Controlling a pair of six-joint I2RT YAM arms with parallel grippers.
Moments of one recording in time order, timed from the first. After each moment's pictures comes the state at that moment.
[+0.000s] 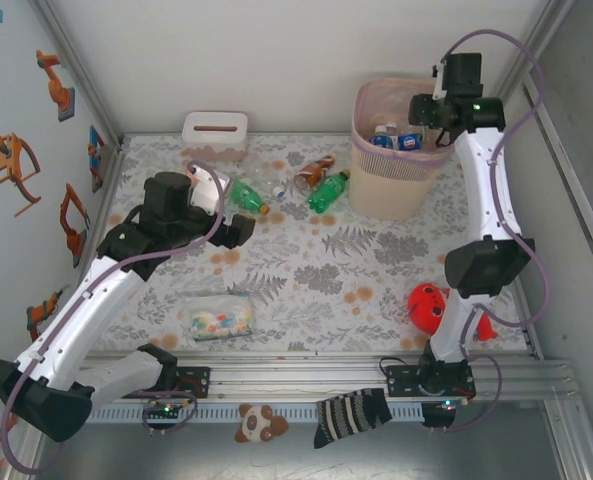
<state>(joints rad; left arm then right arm) -0.53 1.08 1.15 -0.67 0.13 0.03 0.08 1.91 2.27 -1.02 0.09 0.08</state>
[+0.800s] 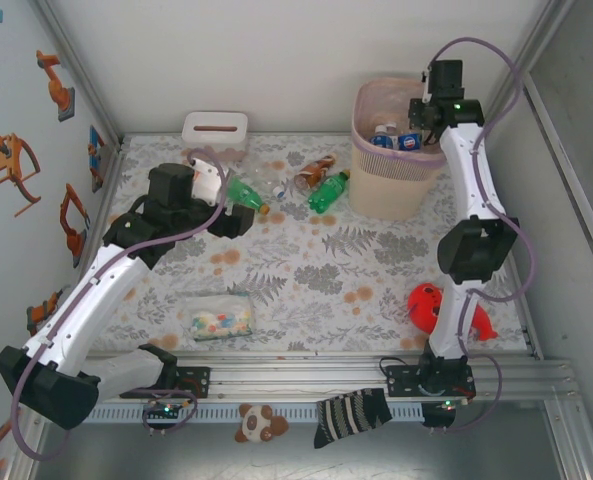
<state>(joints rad) -0.50 1.15 1.19 -0.67 0.13 -0.02 0.07 2.08 2.27 -0.89 0.16 0.04</state>
